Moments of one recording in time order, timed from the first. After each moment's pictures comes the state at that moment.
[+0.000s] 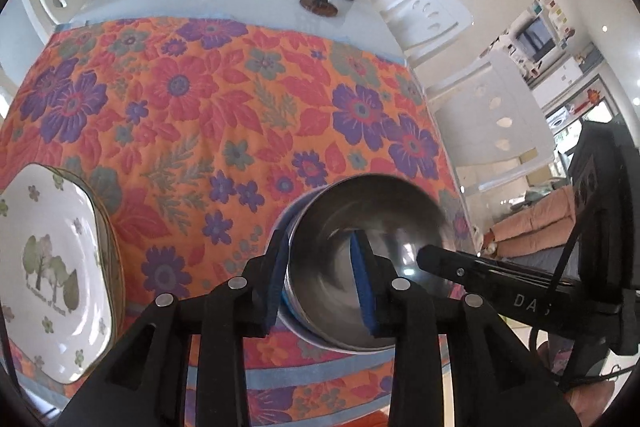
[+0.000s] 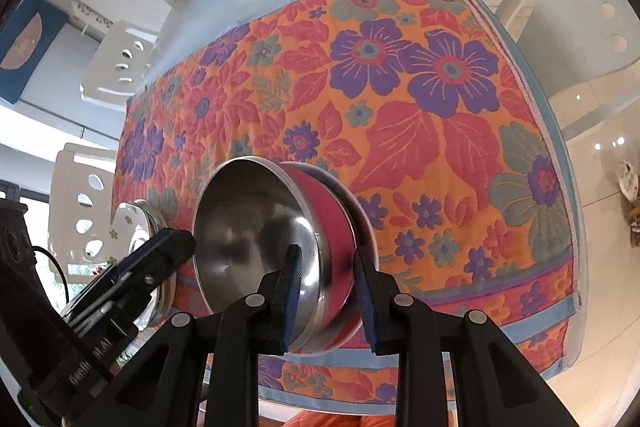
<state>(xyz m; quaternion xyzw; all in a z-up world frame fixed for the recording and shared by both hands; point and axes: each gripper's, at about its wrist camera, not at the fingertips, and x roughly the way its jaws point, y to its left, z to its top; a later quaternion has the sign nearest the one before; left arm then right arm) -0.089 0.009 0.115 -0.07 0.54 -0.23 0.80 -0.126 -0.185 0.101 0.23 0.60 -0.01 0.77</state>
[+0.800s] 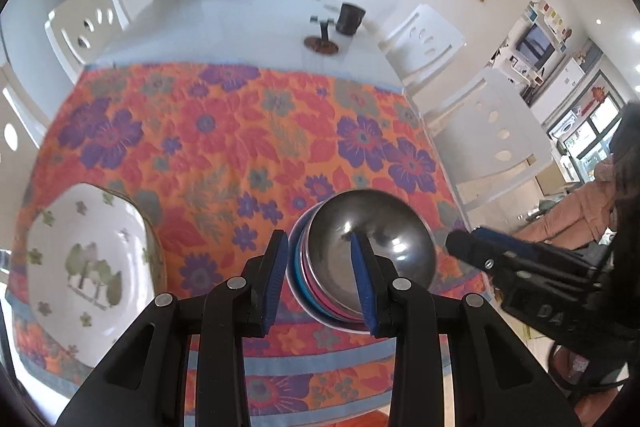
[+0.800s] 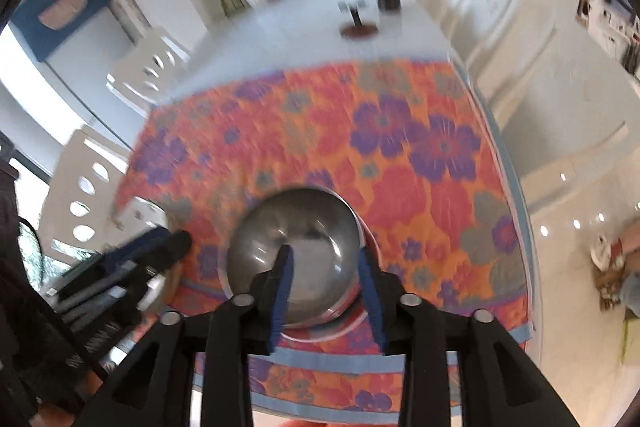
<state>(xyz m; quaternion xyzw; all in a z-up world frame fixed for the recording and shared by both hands) -0.130 0.023 0.163 -0.04 0.48 -0.21 0.85 -0.164 -0.151 0.170 0.13 0.50 -0.01 0.85</state>
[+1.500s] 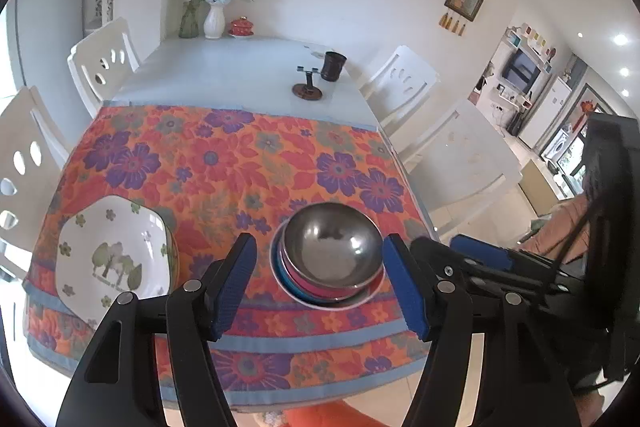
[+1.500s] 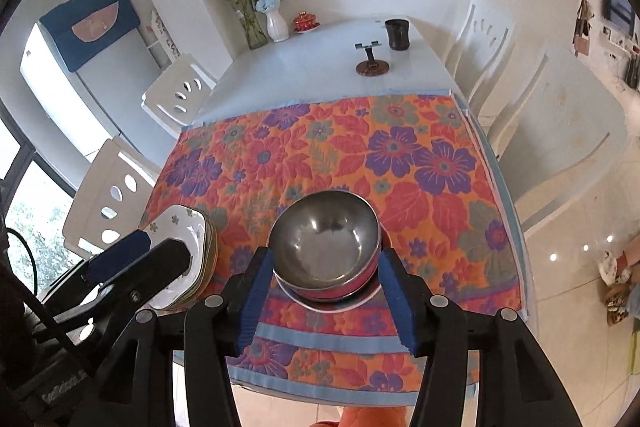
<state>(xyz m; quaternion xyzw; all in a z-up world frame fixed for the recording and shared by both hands) -0.195 0.032 0.214 -0.05 0.41 -0.22 0.88 -0.215 -0.139 0.205 0.13 0.46 0.00 0.88</state>
